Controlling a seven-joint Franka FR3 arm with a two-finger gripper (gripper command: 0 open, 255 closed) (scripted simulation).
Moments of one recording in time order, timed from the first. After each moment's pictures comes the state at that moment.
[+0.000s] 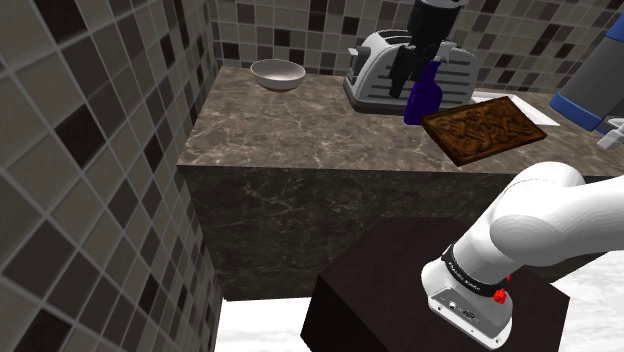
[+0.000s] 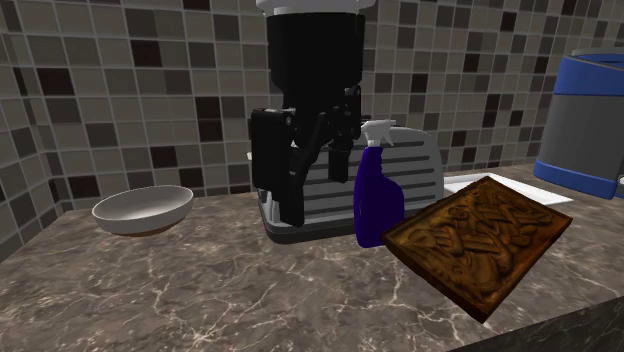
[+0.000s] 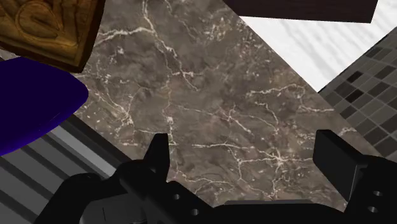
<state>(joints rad) 0.00 -0.79 0.06 -2.40 -0.09 1.67 -0.05</state>
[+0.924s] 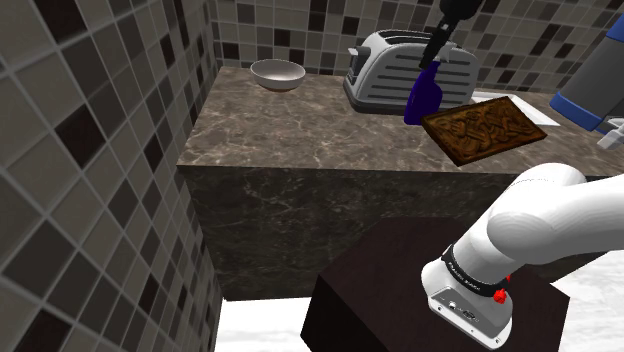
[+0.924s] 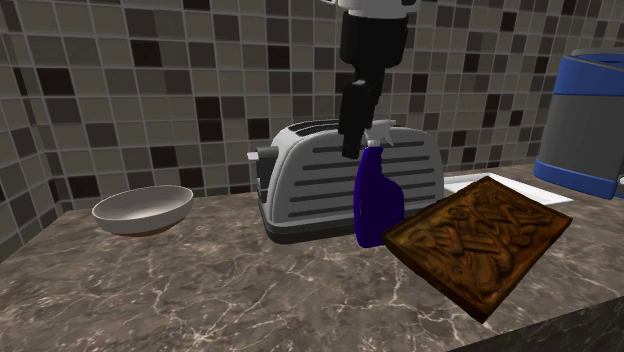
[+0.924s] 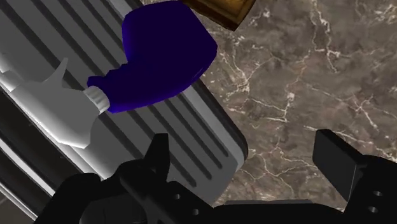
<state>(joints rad) -0.05 -0.77 -0.17 -2.37 -0.34 1.86 -0.41</state>
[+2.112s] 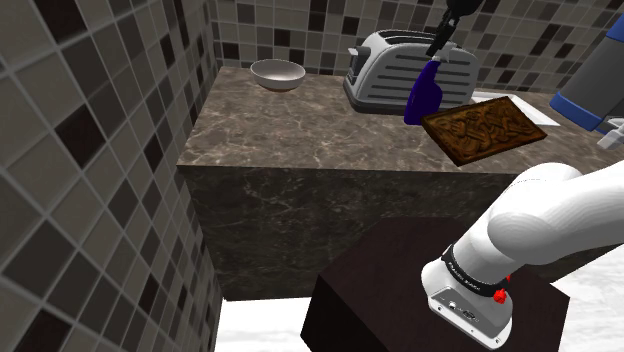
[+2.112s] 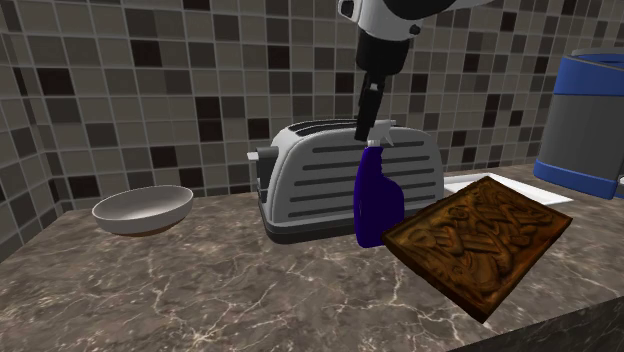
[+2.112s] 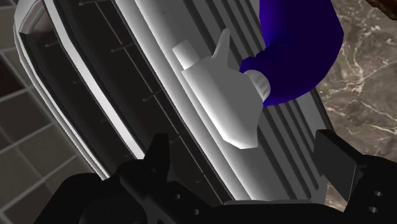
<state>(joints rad) -0.04 -0.63 -0.39 -2.30 -0.45 2.13 -0.67</state>
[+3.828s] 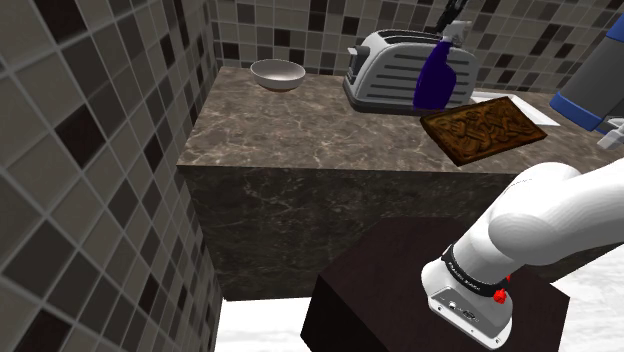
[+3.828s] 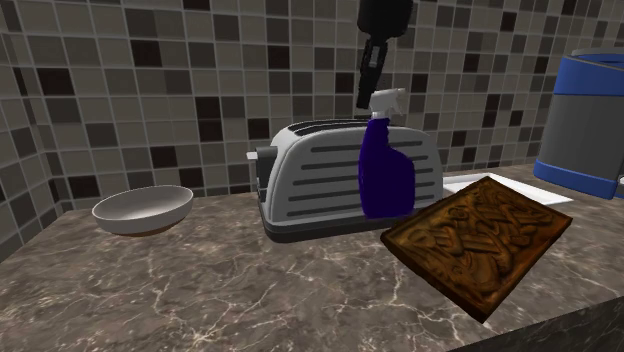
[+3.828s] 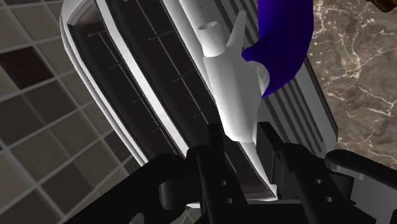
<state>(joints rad) -0.02 -0.61 -0.37 -2.15 -0.42 2.01 -0.70</state>
